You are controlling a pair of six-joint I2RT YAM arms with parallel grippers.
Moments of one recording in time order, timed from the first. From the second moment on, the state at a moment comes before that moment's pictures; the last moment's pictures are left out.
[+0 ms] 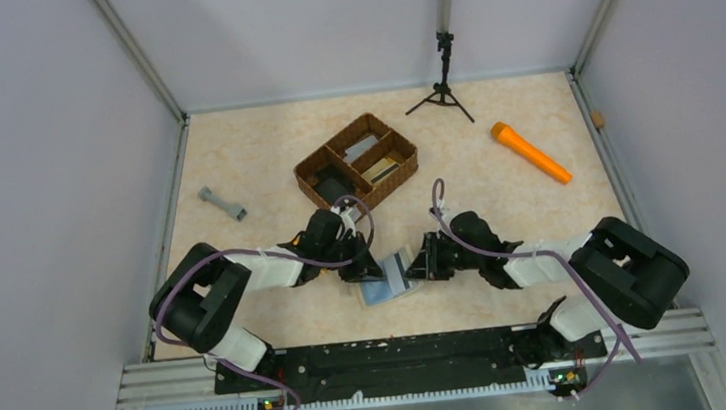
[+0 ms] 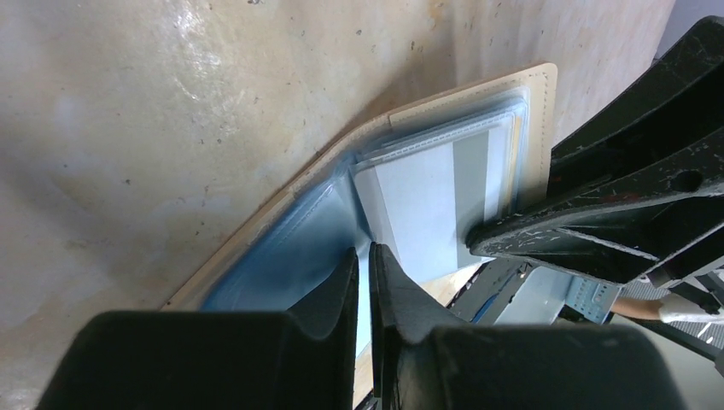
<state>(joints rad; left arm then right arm) -0.64 1.56 0.54 0.19 0.52 -0.80 0.73 1.40 0.34 0.46 -0.38 0.85</state>
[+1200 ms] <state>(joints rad) -0.59 1.09 0.26 0.43 0.57 -0.99 0.74 1.17 0.33 0.48 -0.42 0.99</state>
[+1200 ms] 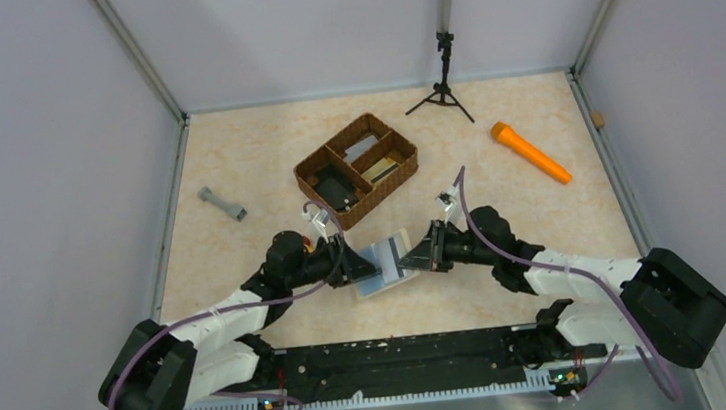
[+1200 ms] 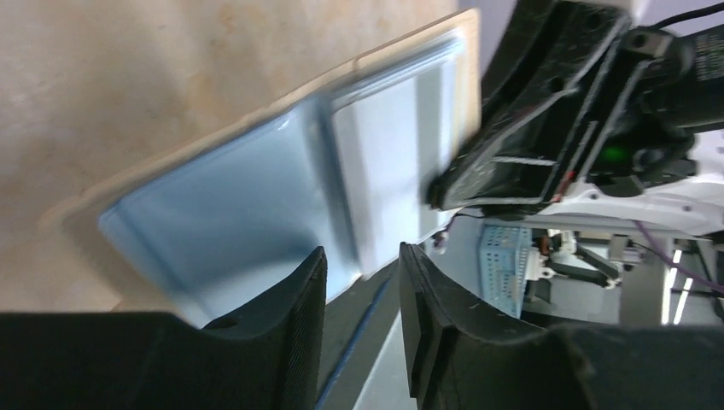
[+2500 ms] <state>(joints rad) -0.59 1.18 0.24 0.69 0.66 -1.19 0.74 1.12 0.33 0.47 -0.48 1.04</state>
